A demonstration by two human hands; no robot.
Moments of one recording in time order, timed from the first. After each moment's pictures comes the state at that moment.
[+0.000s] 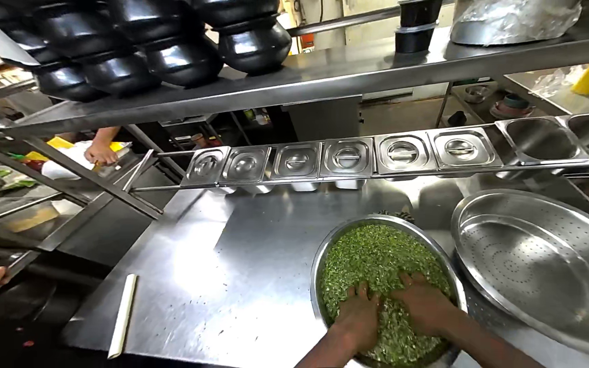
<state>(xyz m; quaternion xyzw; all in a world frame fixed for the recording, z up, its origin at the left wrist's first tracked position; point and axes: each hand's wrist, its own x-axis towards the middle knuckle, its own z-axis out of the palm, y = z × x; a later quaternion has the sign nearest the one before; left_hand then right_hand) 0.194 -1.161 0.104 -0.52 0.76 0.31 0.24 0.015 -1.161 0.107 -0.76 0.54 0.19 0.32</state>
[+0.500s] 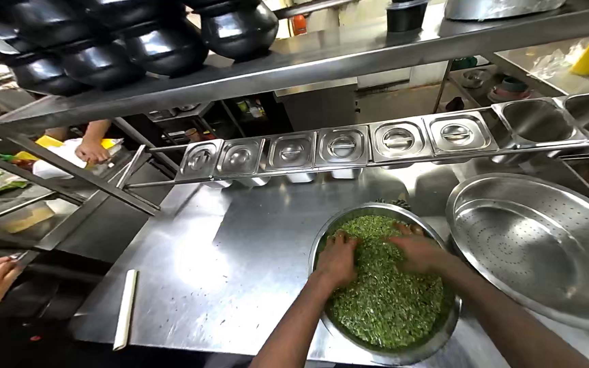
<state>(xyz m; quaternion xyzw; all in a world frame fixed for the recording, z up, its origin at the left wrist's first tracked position) 0.218 -1.230 0.140 -0.57 0.77 0.25 0.13 -0.011 -1.222 0.113 -0.75 0.58 0.08 0.29</state>
